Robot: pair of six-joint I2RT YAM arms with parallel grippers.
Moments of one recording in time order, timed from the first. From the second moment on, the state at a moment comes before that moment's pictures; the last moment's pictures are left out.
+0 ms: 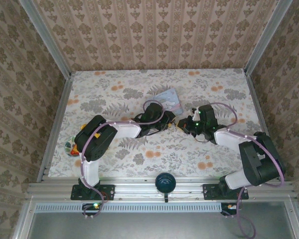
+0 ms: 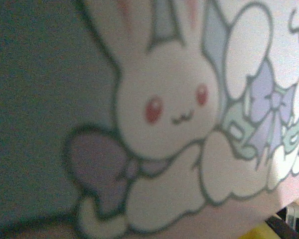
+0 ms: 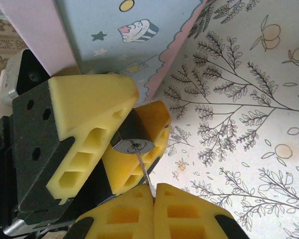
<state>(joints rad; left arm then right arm) -0.84 1.94 1.06 0.34 0.23 -1.52 0.28 1.46 0.62 0.14 -0.57 0.96</state>
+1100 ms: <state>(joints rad) -0.87 1.90 1.00 0.37 0.31 -1.54 0.28 1.31 0.62 -0.11 -0.54 0.86</state>
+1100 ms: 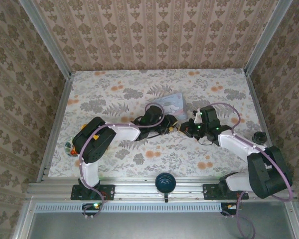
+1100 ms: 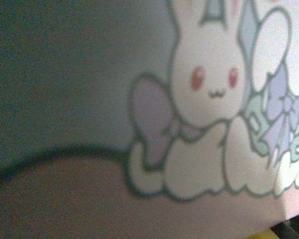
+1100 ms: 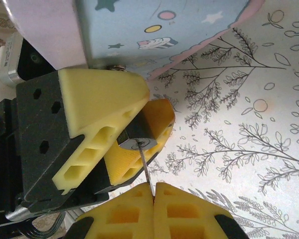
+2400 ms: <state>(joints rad) -0.84 1.93 1.07 0.24 0.25 -1.50 0.21 1.55 0.60 0.23 -0.77 1.08</state>
